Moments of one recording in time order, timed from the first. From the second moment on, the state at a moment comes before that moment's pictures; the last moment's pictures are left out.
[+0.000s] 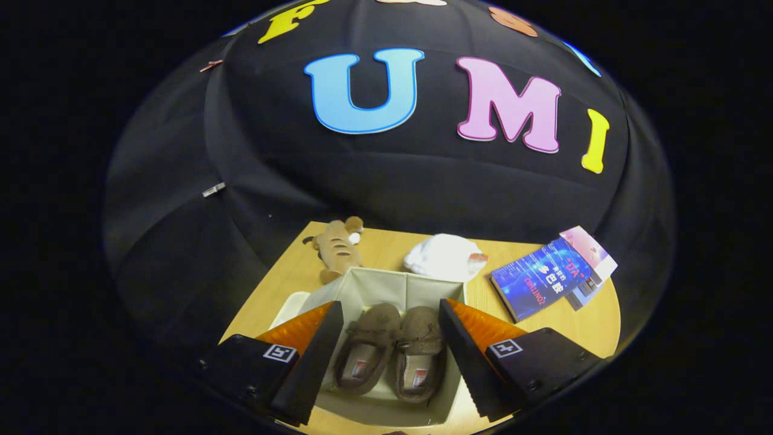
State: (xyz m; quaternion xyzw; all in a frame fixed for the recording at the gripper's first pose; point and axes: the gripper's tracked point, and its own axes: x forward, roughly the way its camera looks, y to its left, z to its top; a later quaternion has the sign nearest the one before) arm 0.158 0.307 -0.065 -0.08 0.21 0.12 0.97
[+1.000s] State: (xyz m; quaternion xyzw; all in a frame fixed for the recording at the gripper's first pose) arm 0.048 0.046 0.095 -0.06 -0.01 0.03 1.00
